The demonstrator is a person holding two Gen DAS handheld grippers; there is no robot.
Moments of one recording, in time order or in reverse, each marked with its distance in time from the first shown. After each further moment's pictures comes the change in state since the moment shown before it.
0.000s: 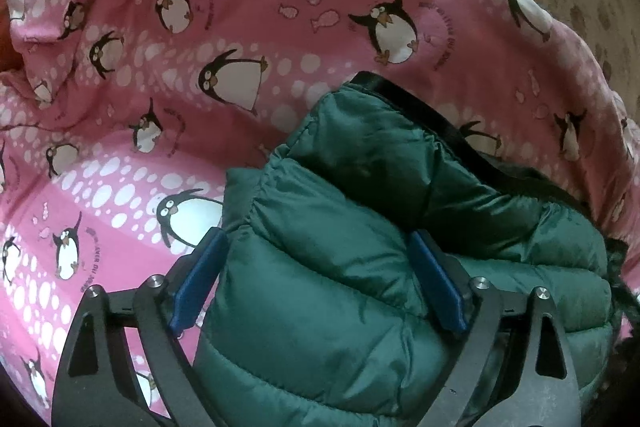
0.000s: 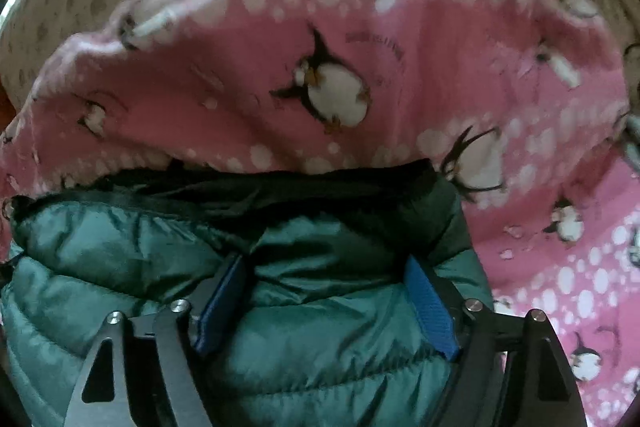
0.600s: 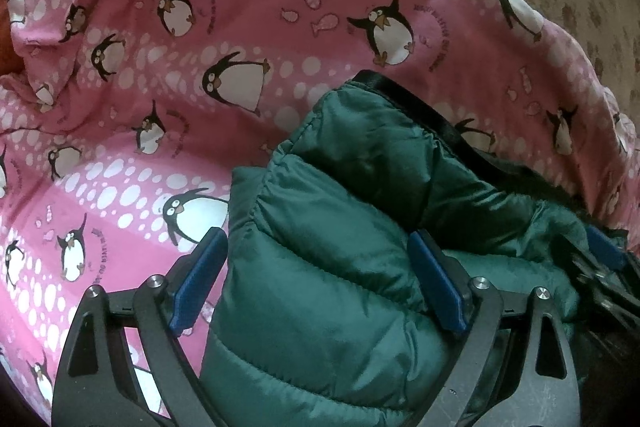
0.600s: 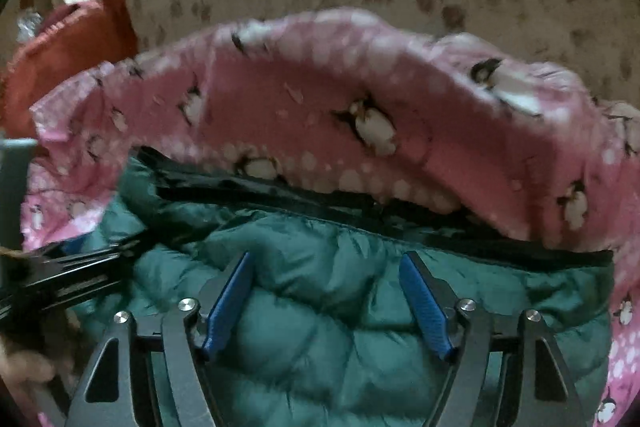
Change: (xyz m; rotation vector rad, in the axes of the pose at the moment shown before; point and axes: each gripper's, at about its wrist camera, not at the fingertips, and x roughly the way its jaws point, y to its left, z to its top) left arm -0.011 0.003 -0.008 0.014 0.004 -0.016; right arm -0.018 0.153 0.007 -0.306 -0.026 0.214
